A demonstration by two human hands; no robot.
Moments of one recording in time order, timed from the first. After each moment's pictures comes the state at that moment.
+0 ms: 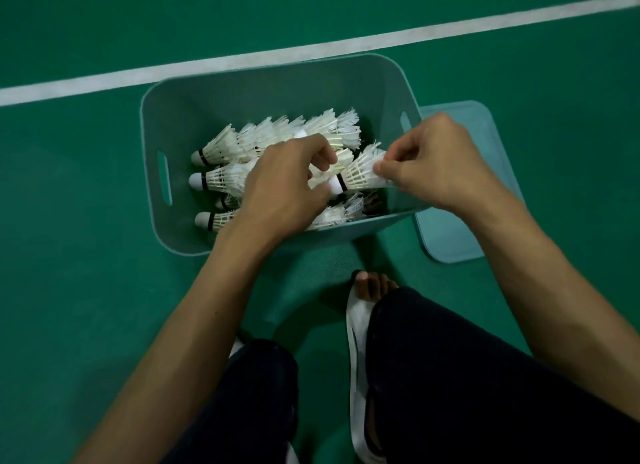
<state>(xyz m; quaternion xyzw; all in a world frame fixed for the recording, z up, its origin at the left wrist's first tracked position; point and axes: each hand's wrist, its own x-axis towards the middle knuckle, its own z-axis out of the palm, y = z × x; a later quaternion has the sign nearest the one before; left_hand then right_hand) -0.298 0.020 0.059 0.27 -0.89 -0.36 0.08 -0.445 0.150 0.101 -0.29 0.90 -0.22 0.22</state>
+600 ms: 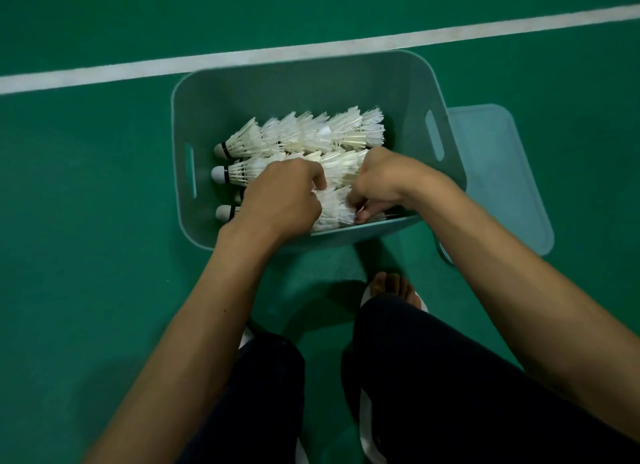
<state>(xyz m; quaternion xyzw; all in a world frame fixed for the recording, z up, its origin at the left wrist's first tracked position) -0.278 0.001 0.043 0.32 -0.90 -0.29 -0.06 -0.414 0.086 0.069 -0.19 0.84 -0.14 0.49</state>
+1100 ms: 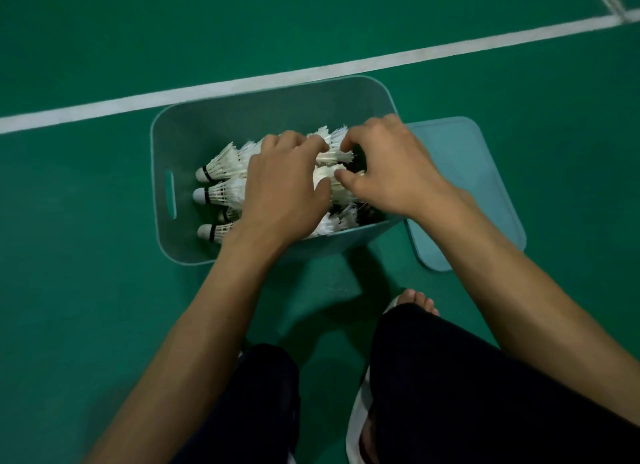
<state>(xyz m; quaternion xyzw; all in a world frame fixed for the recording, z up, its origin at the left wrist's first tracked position) -0.311 0.032 0.076 0.28 -0.93 -0.22 0.08 -0.443 0.130 0.092 -0.48 0.86 -0.12 0.10</state>
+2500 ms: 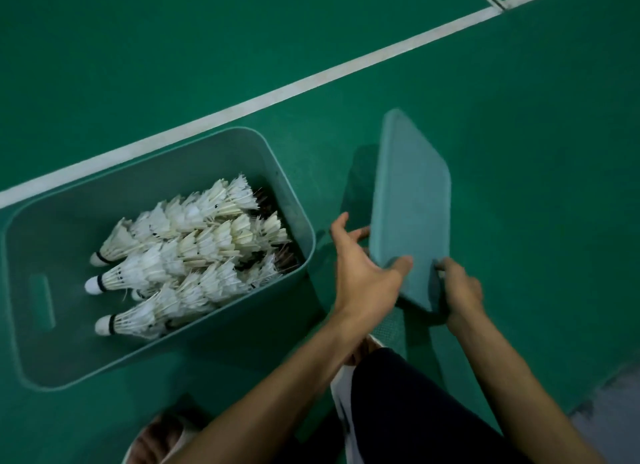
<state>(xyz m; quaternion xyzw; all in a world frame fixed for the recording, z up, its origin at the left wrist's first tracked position) -0.419 0.215 0.024 0.33 -0.61 -0.72 0.06 -0.501 0.356 -0.049 0.37 0.76 -0.49 0.24</state>
